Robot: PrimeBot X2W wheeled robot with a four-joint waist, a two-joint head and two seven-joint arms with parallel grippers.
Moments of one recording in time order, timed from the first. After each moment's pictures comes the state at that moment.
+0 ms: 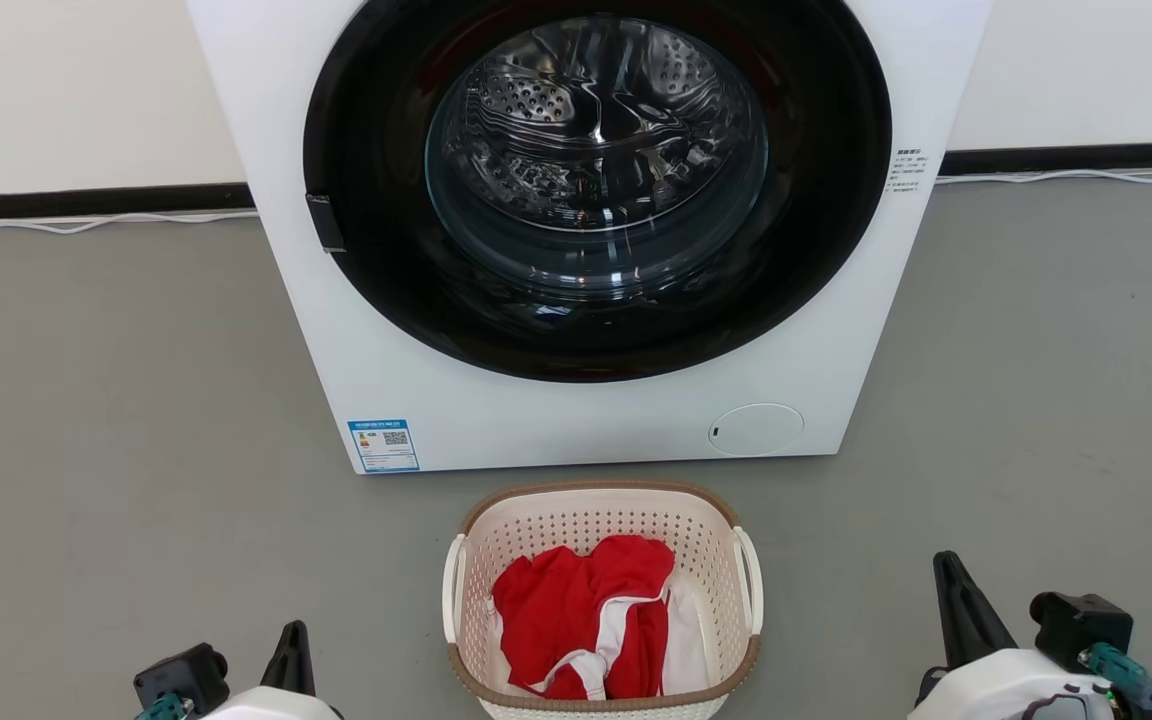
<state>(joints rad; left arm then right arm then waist) -0.05 0.10 -0.12 0.51 -0.57 0.10 -0.20 -0.08 -0.04 -0.10 0.52 0.15 0.12 -0.19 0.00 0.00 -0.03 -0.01</state>
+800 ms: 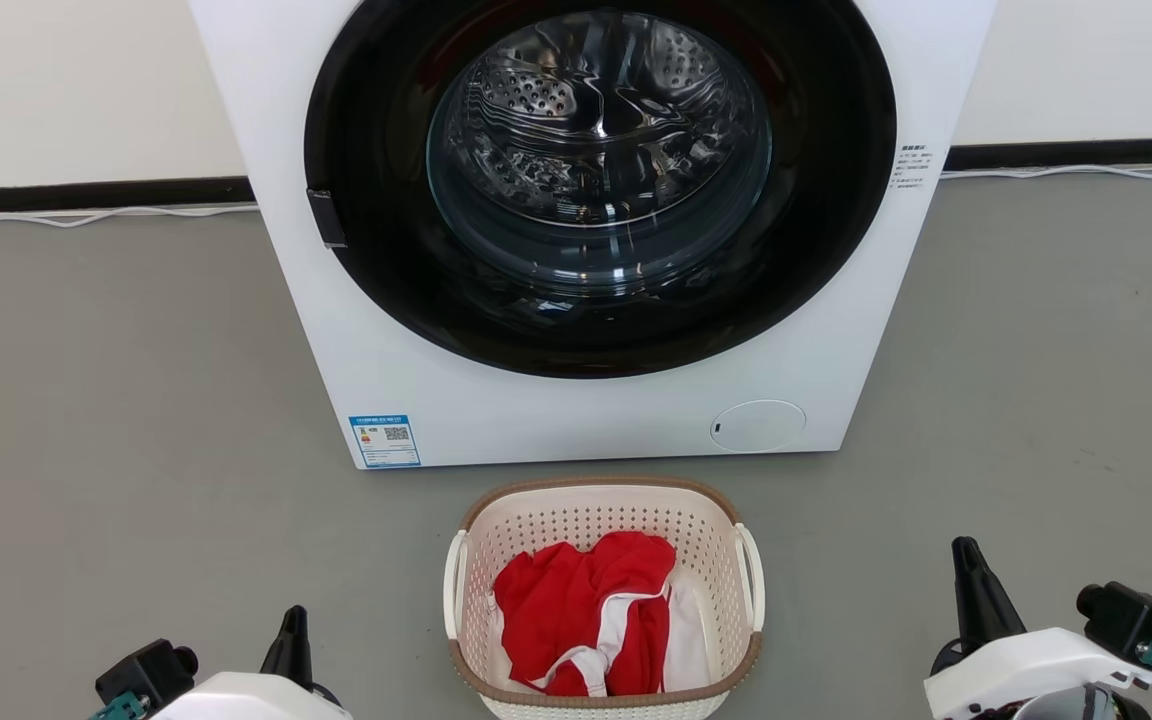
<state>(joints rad) -0.05 0.09 -0.08 0.46 -0.80 0.05 -0.13 -0.08 -0.04 -0.10 0.46 0.47 0.12 -0.13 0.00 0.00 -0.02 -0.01</state>
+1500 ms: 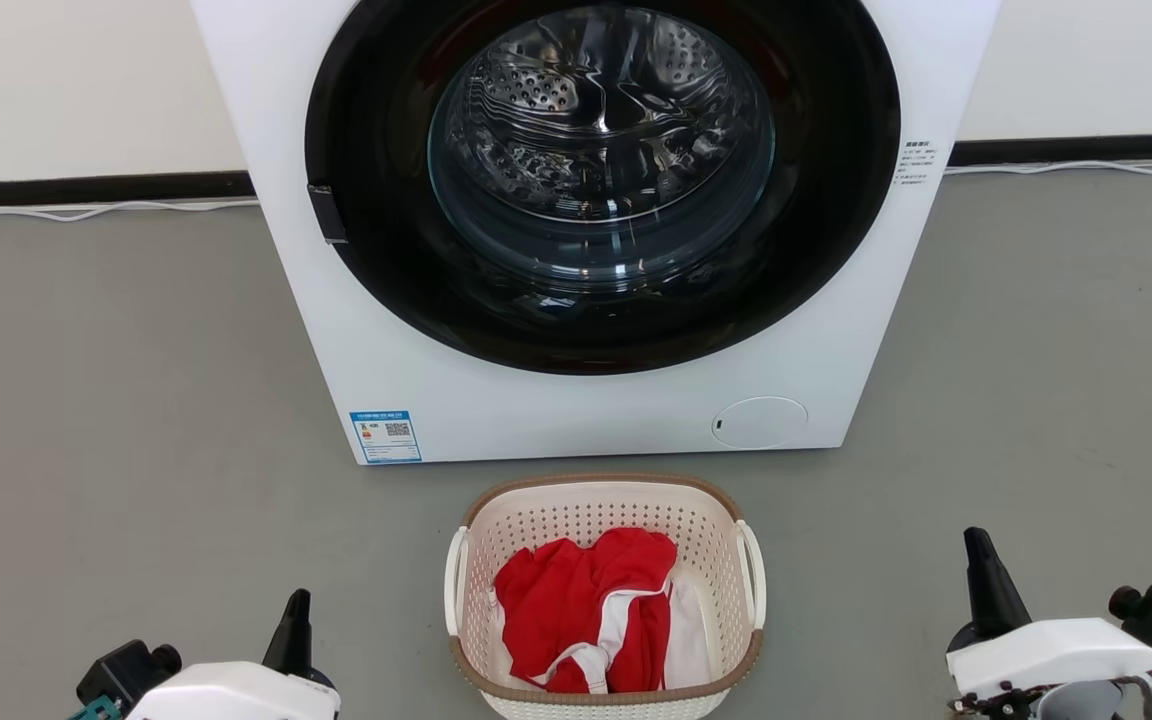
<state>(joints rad) -0.05 0.08 -0.04 0.41 -1.00 0.01 -0.07 -0.08 -0.04 -0.11 0.42 0.75 0.12 -0.07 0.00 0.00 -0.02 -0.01</state>
